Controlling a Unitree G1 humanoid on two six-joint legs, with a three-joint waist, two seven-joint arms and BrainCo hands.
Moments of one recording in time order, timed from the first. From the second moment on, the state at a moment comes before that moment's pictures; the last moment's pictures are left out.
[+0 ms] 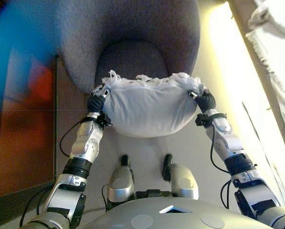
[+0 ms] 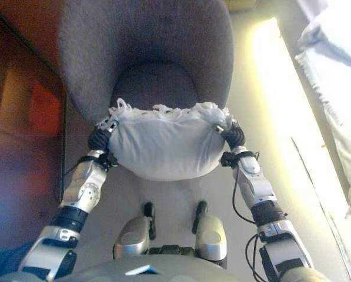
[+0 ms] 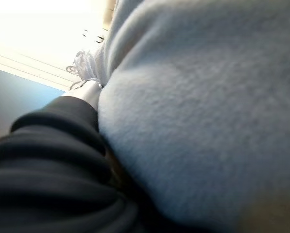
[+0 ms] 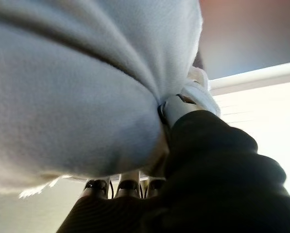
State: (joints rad) left arm -0.21 0.31 -0.15 0.37 -0.68 -0.10 0.07; right arm -0.24 -0.40 0.21 0.32 0.53 0.01 -0.06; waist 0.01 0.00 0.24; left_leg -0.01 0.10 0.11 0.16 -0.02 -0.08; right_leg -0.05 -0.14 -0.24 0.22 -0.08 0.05
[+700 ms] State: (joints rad) left arm -0.20 0.34 -0.15 0.45 -0.68 -0.06 0.00; right arm -0.14 -0.37 0.24 0.34 0.60 0.03 -0.06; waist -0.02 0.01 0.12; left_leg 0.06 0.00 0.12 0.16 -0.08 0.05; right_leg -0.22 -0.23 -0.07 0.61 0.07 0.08
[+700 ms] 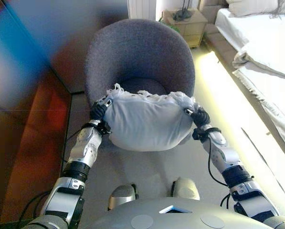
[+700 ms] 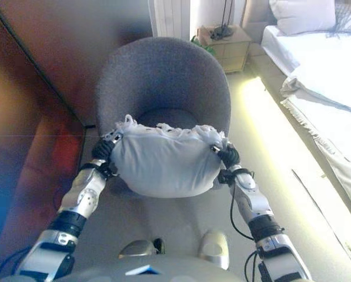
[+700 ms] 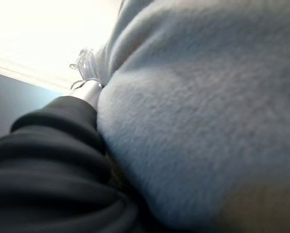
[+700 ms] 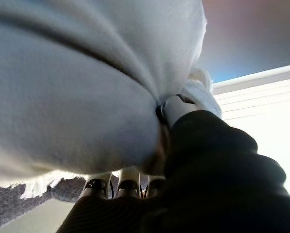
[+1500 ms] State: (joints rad) left arm -0.16 0.32 -0.17 0.39 -0.68 -0.06 0.00; right arm -0.15 -0.42 0.20 0.35 0.67 0.07 0.06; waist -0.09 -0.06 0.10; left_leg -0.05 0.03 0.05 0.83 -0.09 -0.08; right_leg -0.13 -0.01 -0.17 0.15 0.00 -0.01
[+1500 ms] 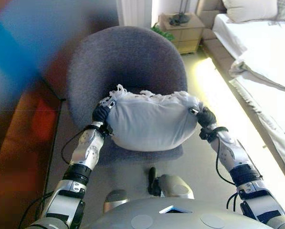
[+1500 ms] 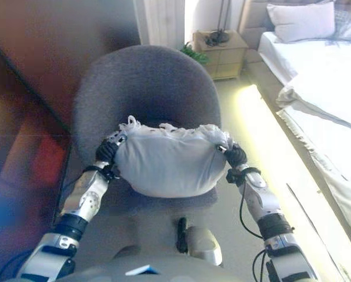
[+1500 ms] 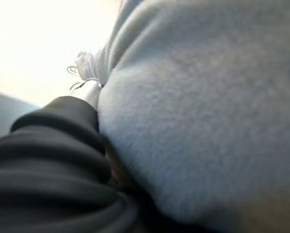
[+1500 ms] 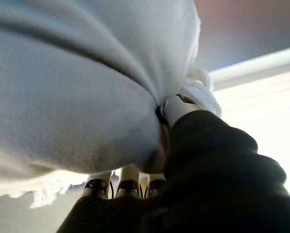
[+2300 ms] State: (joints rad) left arm -0.19 0.36 -0.13 0.43 -0.68 -0.06 0.00; right arm -0.30 -0.37 0.25 0.45 0.67 0.12 0.01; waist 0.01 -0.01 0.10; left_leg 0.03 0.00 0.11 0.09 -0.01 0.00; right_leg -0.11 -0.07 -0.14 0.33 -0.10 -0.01
